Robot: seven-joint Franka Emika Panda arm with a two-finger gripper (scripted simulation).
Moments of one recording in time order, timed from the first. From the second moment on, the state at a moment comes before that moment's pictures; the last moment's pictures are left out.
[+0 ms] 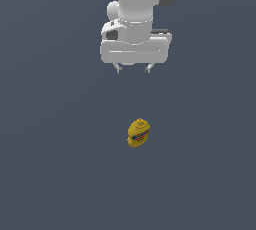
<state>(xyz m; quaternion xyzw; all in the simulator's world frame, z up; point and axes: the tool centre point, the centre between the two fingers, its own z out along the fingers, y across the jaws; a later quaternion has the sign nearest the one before) -0.058 0.019 0.326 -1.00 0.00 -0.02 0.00</state>
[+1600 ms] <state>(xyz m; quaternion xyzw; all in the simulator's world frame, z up) -0.003 0.028 0.286 -0.97 0.25 0.00 0.02</state>
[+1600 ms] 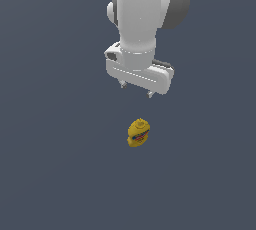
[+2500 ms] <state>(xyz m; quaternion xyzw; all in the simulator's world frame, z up) 0.042 0.039 0.241 -0.88 0.47 0.00 0.01</state>
